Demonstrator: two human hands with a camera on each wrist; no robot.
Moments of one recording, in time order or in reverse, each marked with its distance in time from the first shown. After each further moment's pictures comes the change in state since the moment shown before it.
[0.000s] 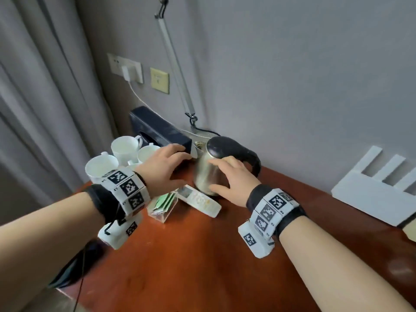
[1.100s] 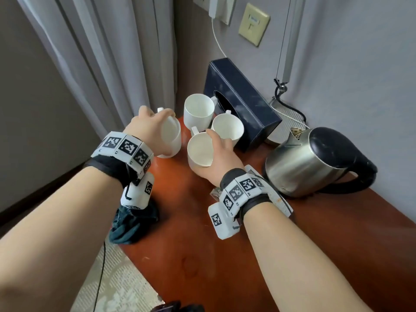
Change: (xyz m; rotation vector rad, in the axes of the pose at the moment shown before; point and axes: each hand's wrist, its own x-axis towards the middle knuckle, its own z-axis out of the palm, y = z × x) left_hand -0.034 -0.181 0.005 -0.104 -0.023 -0.761; right_hand 0.142 -0.117 0.145 0.094 -0.095 0.078
